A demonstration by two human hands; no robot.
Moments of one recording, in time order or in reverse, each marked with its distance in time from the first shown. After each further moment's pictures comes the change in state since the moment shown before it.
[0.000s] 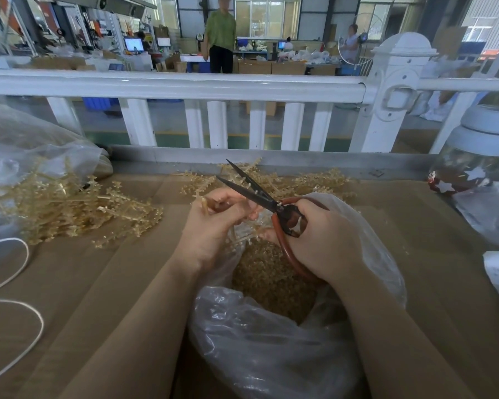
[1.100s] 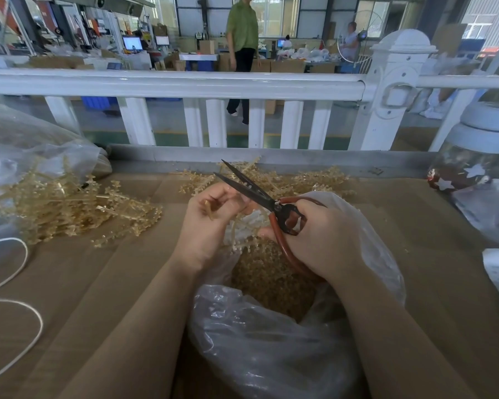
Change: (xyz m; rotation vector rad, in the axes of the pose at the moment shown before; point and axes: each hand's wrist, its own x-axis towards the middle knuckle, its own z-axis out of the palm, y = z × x) left_hand 0.000 0.004 0.004 0.106 0.010 0.117; right_hand 0.000 0.003 0.001 -0.016 0.064 -0.036
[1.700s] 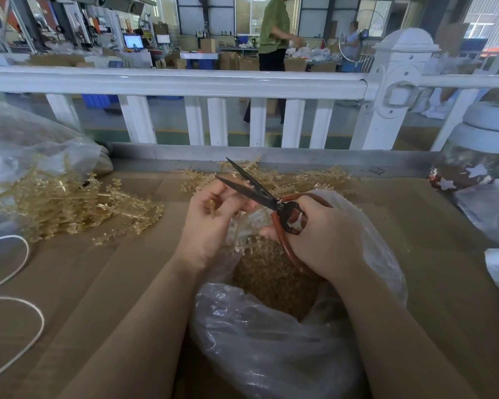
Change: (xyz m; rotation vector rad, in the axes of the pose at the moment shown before) left_hand -0.001 -0.004 0.002 -0.095 0.051 0.010; right_hand -0.001 -0.003 0.000 -0.039 0.015 0.015
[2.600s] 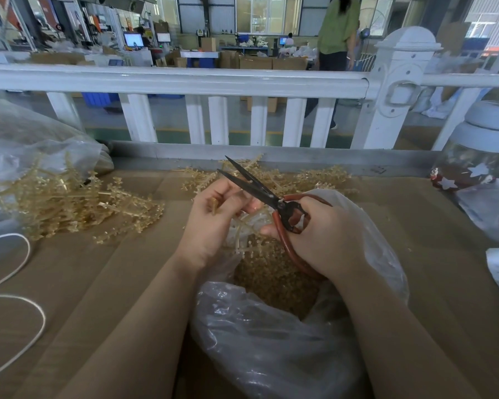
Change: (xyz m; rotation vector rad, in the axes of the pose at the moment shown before) left_hand 0.004 -0.003 -0.005 0.051 -0.061 -0.013; right_hand 0.001 0.000 0.003 0.048 0.023 -0.039
